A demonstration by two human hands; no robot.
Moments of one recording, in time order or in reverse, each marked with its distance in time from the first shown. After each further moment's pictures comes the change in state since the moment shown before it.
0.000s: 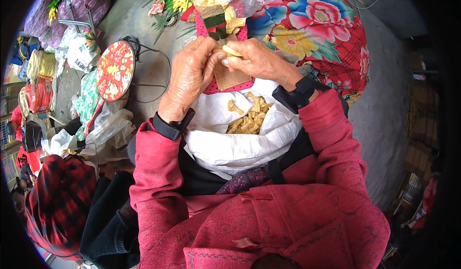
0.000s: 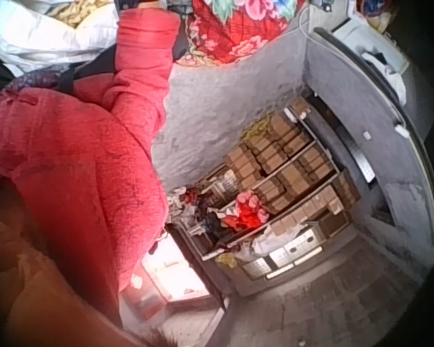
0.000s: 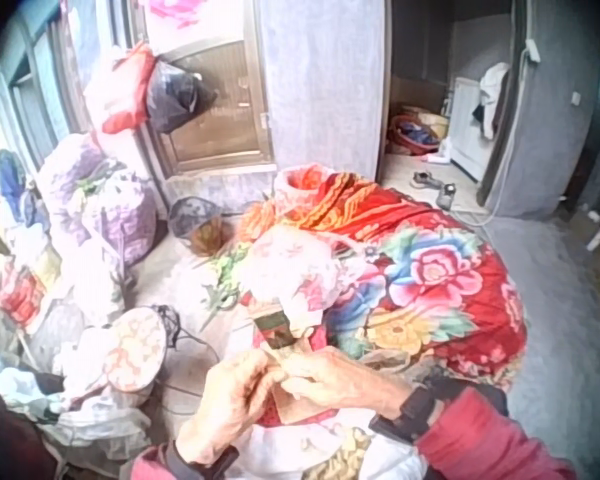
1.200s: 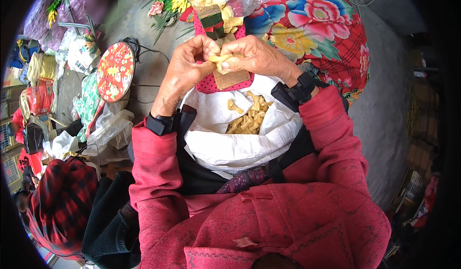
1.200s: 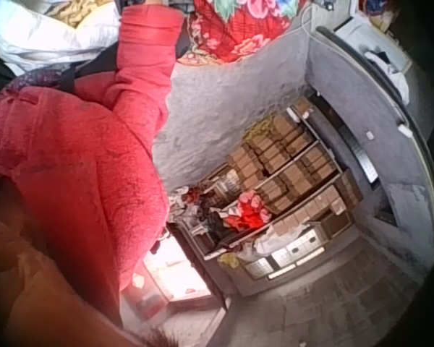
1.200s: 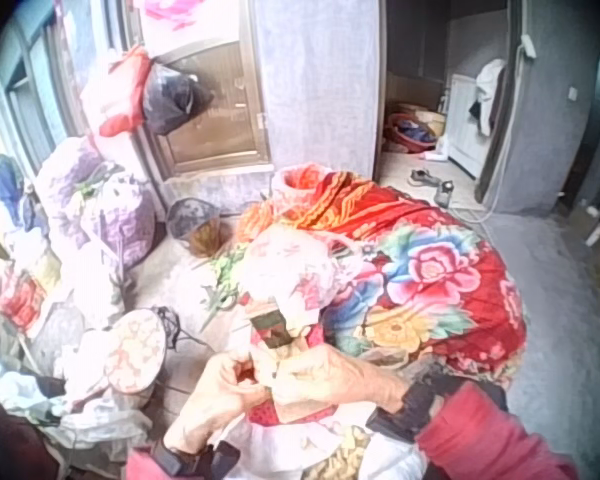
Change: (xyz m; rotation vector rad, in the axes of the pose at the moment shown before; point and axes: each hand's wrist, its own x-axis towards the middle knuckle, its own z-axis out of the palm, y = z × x) left_hand 0.001 -0.013 -0.006 -0.756 -0.222 -0.381; right_hand 0.000 -0.002 -0.002 0.413 -0.045 -0.170
